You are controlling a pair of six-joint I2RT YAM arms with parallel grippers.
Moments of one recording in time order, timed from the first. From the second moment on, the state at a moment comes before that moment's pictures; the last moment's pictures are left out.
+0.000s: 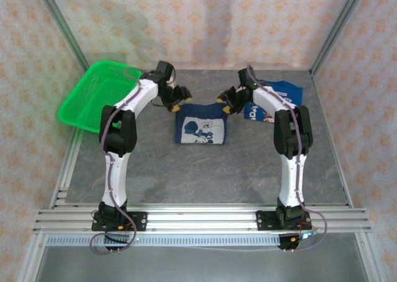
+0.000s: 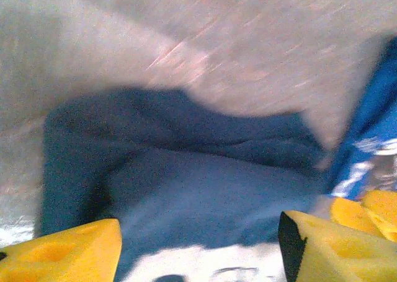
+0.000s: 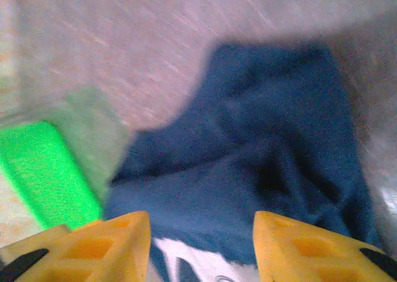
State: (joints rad) left arm -0.21 2.23 2.02 -0.85 0.41 -0.77; right arm 0.23 2.13 1.73 -0.57 -0.53 1.05
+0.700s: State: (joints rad) left arm -0.18 1.55 1.31 -0.65 0.33 -0.62; right arm 0.29 1.60 1.20 -0.64 -0.40 0.71
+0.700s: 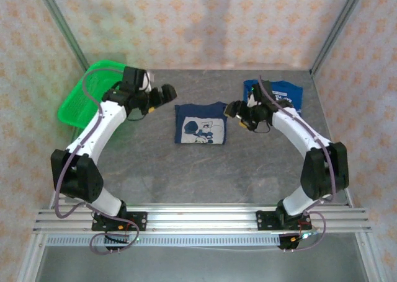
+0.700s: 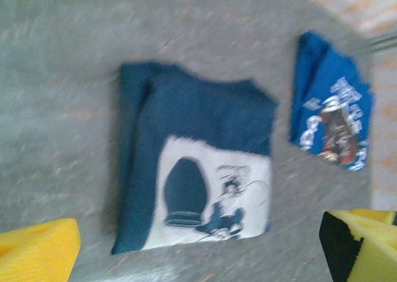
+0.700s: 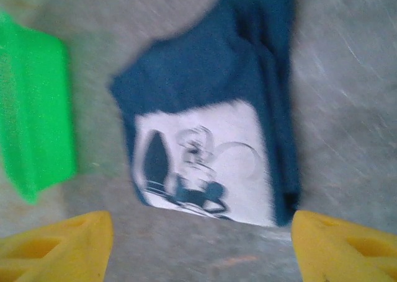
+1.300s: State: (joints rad) left arm -0.24 1.86 1.21 -0.44 0.35 -0.66; right arm 0.37 1.57 1.08 -0.50 -0.35 0.73
